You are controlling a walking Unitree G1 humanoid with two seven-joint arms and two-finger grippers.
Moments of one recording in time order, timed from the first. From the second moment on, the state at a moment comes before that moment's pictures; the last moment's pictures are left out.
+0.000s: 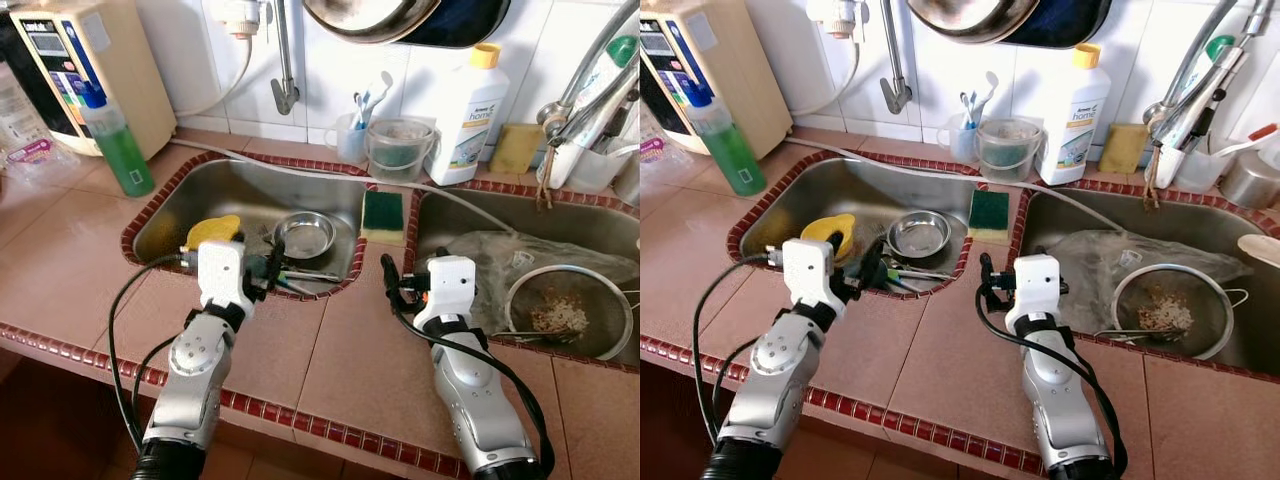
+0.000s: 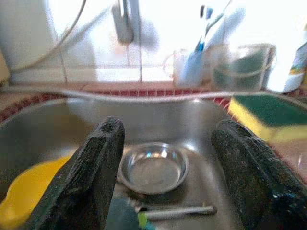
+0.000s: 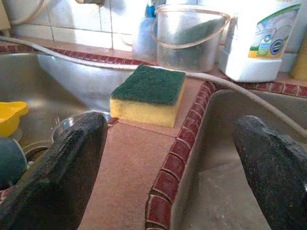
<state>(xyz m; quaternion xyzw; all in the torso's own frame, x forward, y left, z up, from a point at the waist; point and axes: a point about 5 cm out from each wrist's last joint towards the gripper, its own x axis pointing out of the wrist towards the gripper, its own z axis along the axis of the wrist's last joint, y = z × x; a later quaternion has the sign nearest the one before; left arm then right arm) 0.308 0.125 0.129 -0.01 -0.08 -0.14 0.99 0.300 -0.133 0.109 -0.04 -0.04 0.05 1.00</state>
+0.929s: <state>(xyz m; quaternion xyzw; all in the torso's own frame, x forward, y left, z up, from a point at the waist) 0.288 0.137 0.114 -0.03 -0.06 -0.12 0.99 0.289 -0.148 0.103 -0.06 -0.06 0.05 1.00</state>
